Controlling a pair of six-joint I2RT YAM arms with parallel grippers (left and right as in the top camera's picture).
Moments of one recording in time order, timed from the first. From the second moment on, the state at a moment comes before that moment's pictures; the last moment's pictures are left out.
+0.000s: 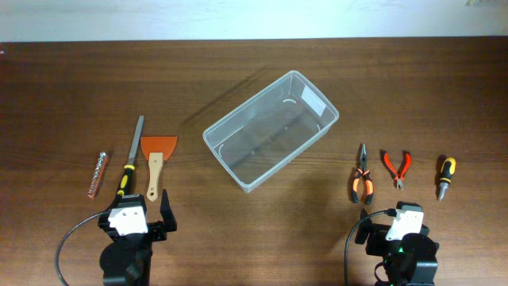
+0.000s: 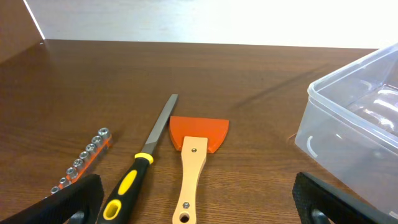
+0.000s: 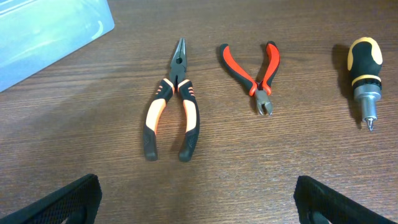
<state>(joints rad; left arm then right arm) 0.05 0.02 0.11 -0.36 -0.06 -0.02 -0.05 0.01 0.18 -0.75 0.06 0.07</state>
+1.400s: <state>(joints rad) 0.05 0.02 0.11 -0.33 0.18 -0.02 -0.05 0.01 0.18 -0.56 -0.23 0.13</state>
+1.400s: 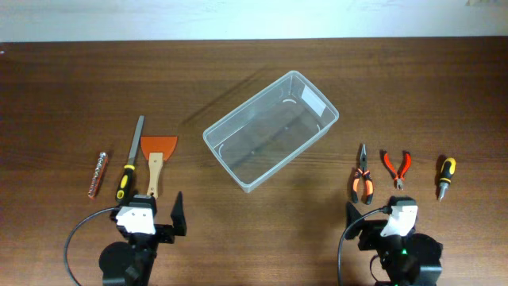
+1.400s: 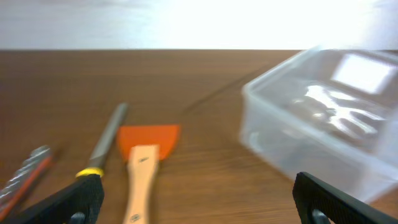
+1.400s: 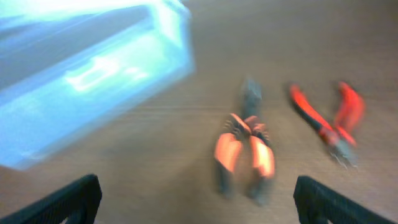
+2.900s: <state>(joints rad) -0.48 1.38 1.34 -1.10 0.29 0.06 0.07 1.67 1.45 -0.86 -0.49 0.27</state>
